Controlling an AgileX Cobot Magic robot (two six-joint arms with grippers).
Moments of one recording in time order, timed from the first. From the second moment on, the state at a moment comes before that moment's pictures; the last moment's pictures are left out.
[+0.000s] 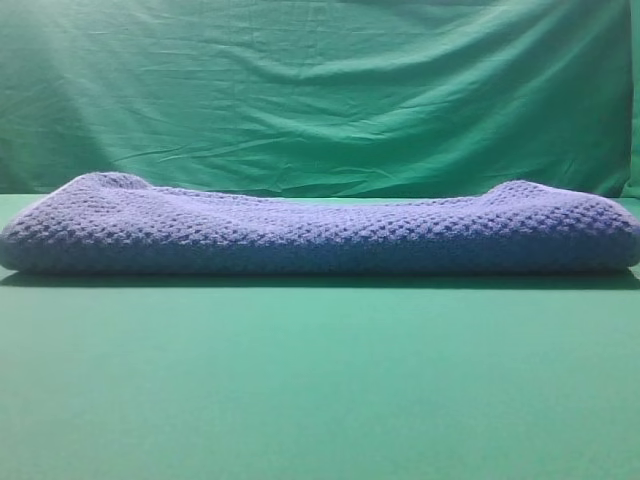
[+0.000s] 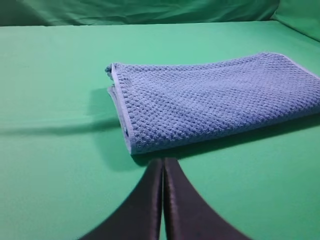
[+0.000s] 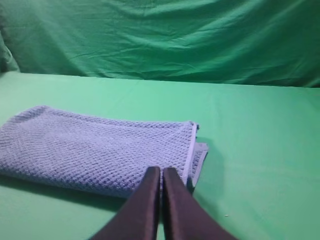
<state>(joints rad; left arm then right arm) -0.29 0.03 -0.13 -0.21 0.42 0.11 0.26 0.04 -0.17 0.28 0.40 -0.28</state>
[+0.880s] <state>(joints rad) -0.29 -0.01 0.01 -0.19 0.36 0.11 0.26 -0.01 0.01 0.24 0.42 -0.28</state>
